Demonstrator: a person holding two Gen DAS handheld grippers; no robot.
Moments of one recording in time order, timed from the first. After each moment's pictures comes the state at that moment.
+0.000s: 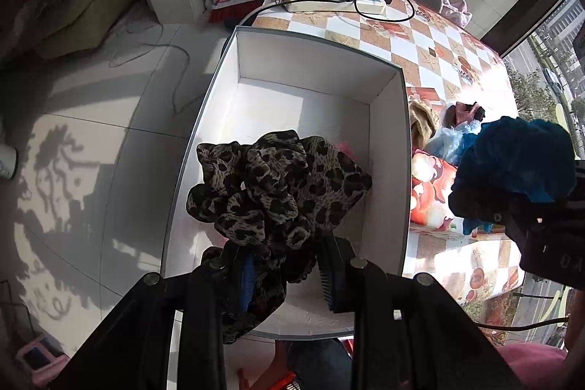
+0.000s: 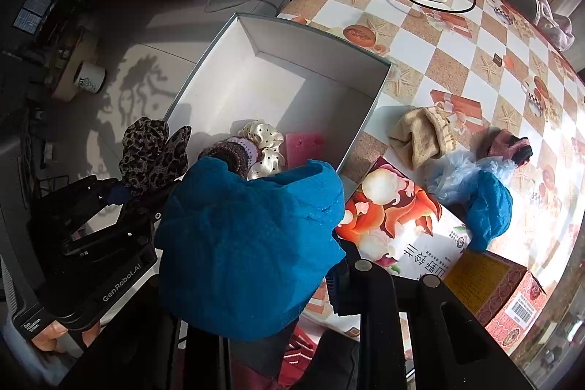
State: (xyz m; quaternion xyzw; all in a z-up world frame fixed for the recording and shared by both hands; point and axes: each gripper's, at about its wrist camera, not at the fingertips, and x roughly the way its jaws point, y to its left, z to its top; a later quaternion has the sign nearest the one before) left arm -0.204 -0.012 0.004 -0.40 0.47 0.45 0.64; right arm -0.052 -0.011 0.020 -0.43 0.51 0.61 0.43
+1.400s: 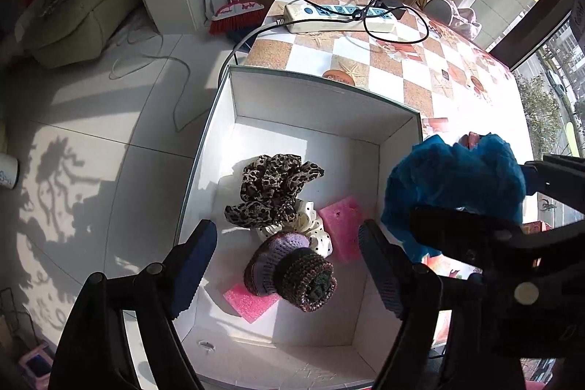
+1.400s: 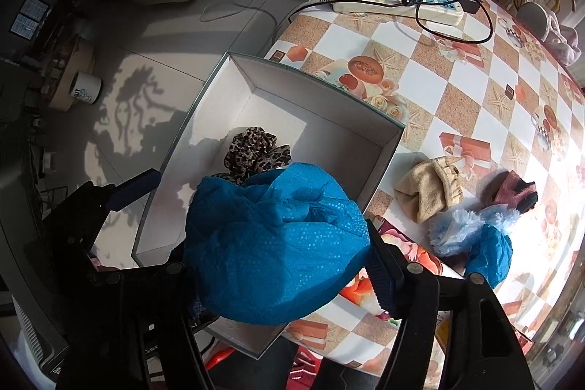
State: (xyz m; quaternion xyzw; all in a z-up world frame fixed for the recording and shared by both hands) left arm -0.187 0.044 -0.004 -0.40 0.46 0.46 0.65; right arm -0.061 0.050 0.019 -0.42 0.51 0.61 0.44
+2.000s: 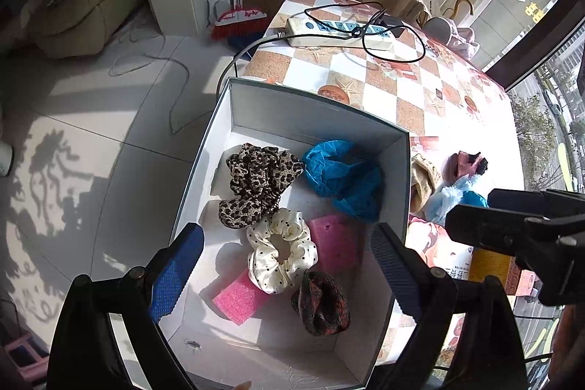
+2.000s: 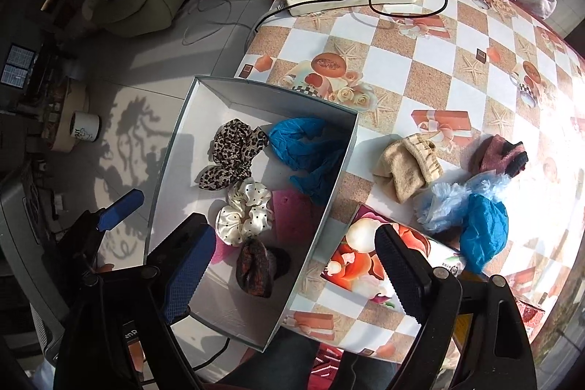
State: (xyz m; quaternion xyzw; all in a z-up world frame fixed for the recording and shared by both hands) left arm -0.186 0.043 0.010 -0.41 0.43 0.47 0.65; right arm -0.018 0.044 0.026 -0.37 0.56 0.57 0.46
